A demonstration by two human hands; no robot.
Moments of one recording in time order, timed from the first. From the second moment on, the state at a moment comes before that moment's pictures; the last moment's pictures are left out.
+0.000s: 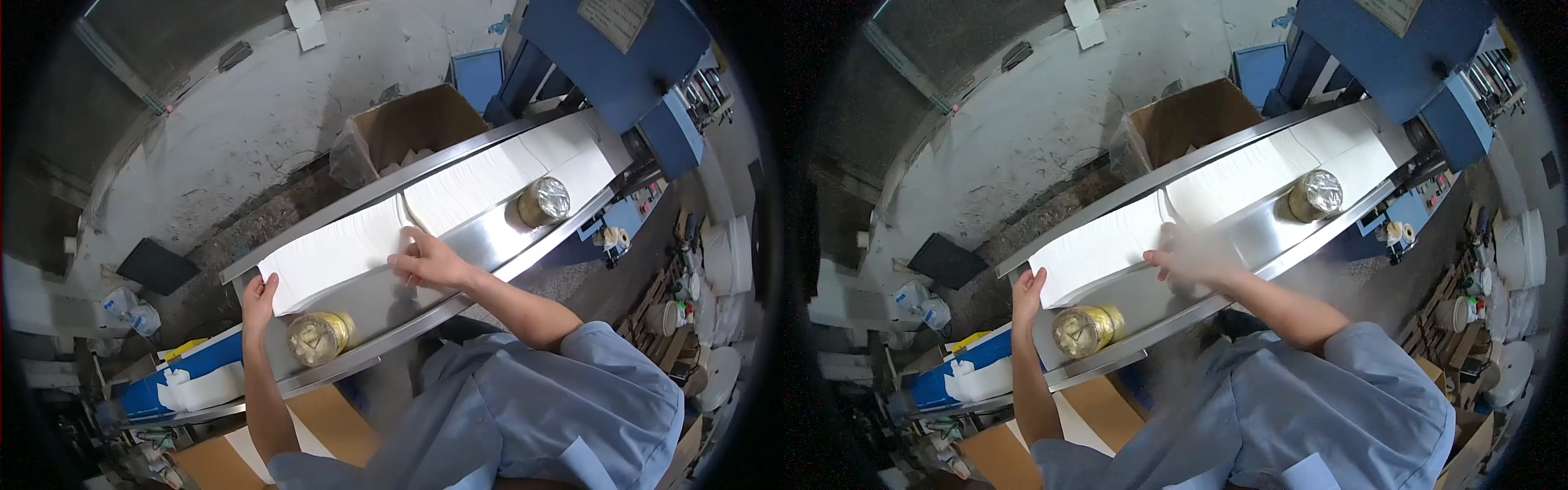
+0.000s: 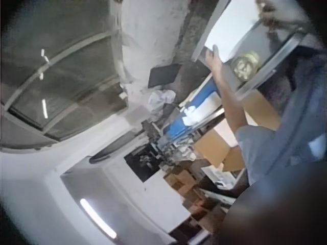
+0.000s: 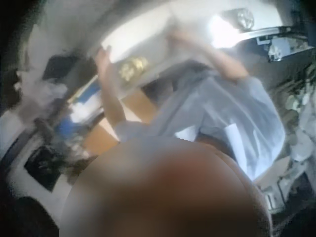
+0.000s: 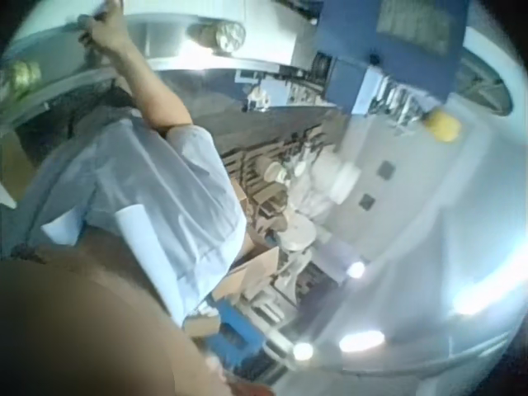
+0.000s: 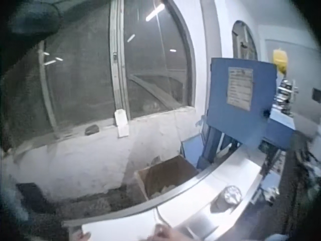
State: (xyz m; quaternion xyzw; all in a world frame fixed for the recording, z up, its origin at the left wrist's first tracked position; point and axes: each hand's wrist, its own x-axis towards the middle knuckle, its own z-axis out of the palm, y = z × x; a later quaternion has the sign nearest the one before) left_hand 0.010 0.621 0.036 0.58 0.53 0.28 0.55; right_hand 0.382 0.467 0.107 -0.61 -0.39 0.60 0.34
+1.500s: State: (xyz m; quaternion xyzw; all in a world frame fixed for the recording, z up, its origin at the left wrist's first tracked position) left_hand -0.018 0.587 0.082 0.54 0.61 0.34 0.47; right_hand 0.293 0.526 0.074 -0.68 -0.56 0.34 0.33
